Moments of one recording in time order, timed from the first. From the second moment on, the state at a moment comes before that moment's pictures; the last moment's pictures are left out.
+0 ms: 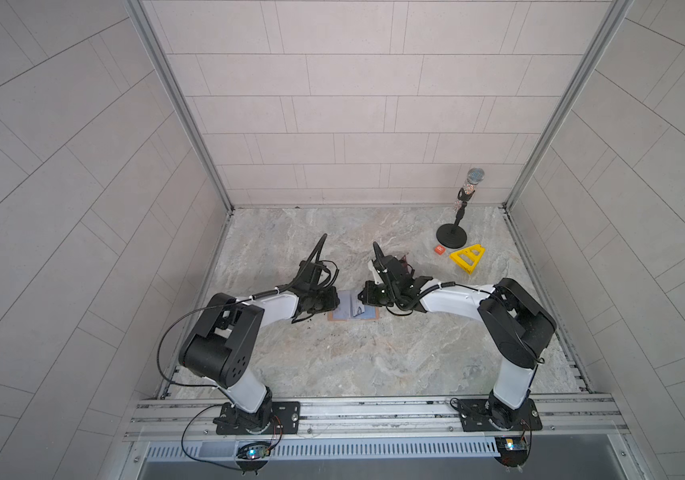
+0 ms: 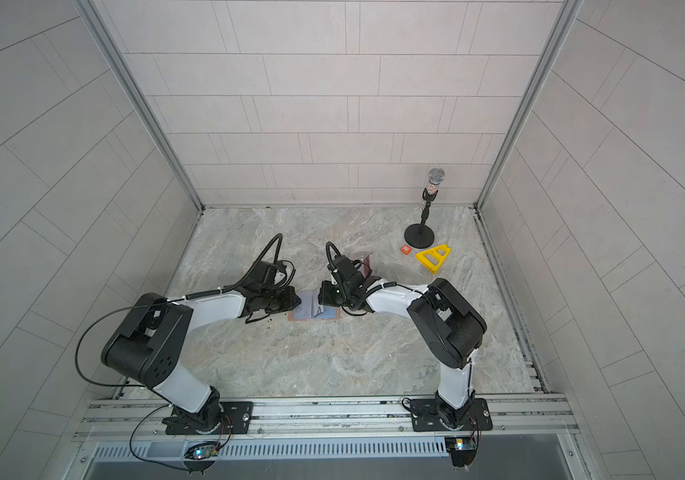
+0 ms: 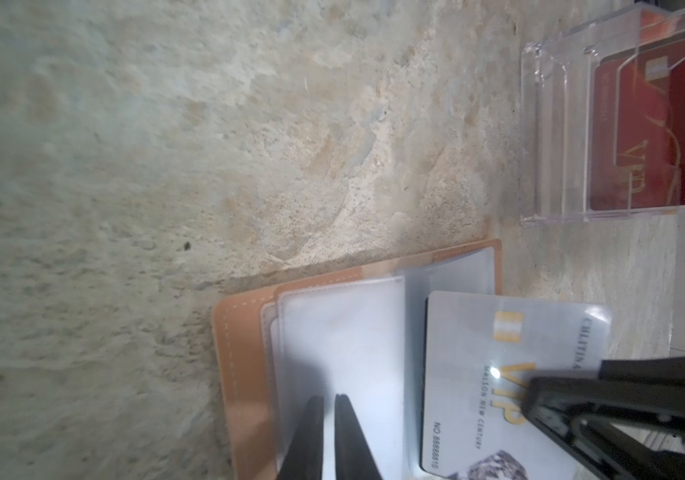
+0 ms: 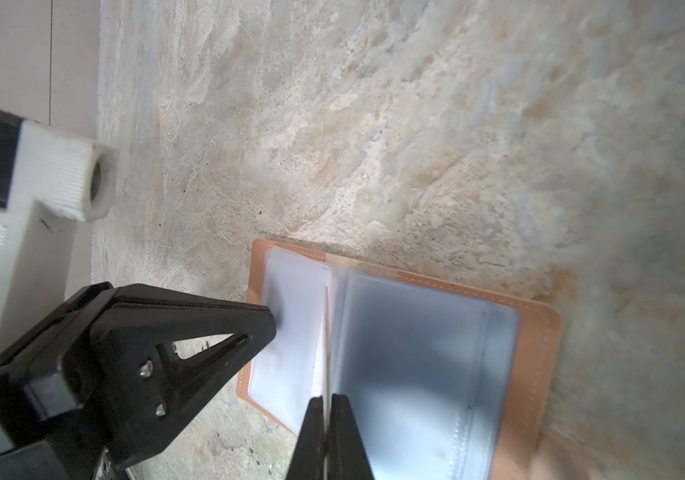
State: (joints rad) left arm -0.37 1.62 0.71 -0.07 0.35 -0.50; right arm 0.70 1.82 1.05 -0.04 -0.24 0.79
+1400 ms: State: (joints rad) left arm -0.37 1.60 0.67 -0.03 0.32 -0.50; right arm 0.68 1.89 0.98 0.19 -0.31 0.95
